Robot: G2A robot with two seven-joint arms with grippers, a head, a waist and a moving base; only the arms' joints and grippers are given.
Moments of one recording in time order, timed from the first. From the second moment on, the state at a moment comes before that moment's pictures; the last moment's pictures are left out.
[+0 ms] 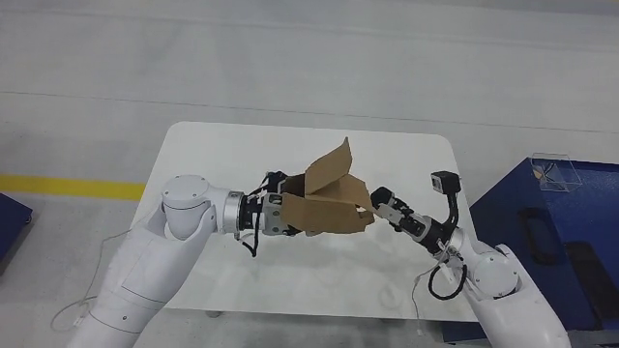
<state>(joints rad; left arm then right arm) 0.82 -1.20 -1.03 -1.44 -0.67 0.54 -1.16 -1.31 -1.01 1.34 -1.62 0.18 -0.63 0.64</state>
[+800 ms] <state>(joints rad) 0.85 -1.21 -1.04 -1.46 -0.81 0.53 -1.11 -1.30 -1.02 1.24 -1.59 0.15 -0.59 0.68</state>
